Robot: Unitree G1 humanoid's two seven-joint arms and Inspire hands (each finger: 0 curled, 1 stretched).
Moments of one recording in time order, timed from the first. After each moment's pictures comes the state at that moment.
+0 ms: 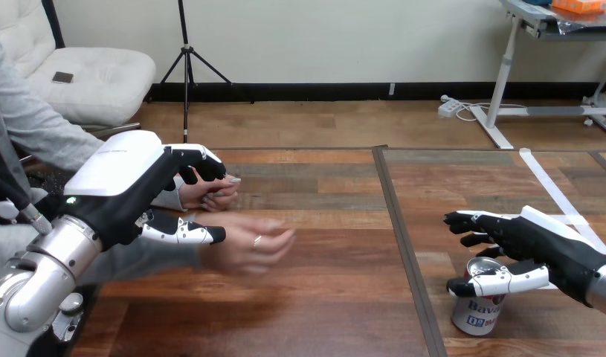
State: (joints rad) left arm -0.19 0.67 -0.05 0.19 0.52 -0.43 -0.13; right arm -0.19 -0.69 -0.01 0.50 -0.12 -0.28 0.58
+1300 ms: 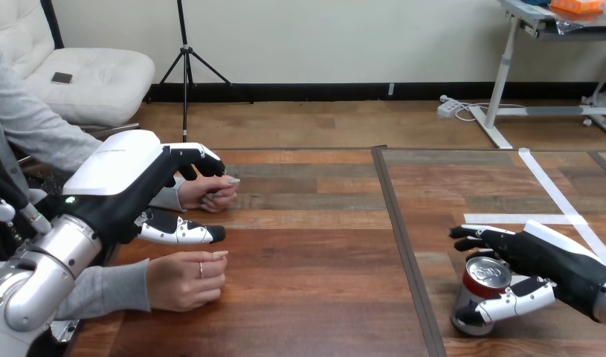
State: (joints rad) left arm -0.19 0.67 -0.05 0.19 0.52 -0.42 -0.13; right arm -0.11 -0.71 -0.01 0.38 -0.14 -0.23 0.58
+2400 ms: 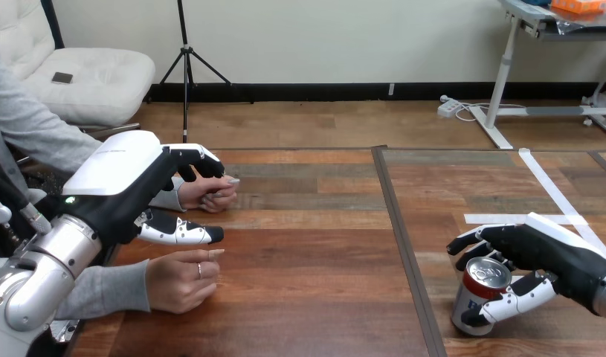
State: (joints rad) left arm -0.19 0.67 -0.05 0.19 0.52 -0.41 -0.14; right arm -0.10 -0.71 -0.02 0.30 -0.16 -0.16 0.55
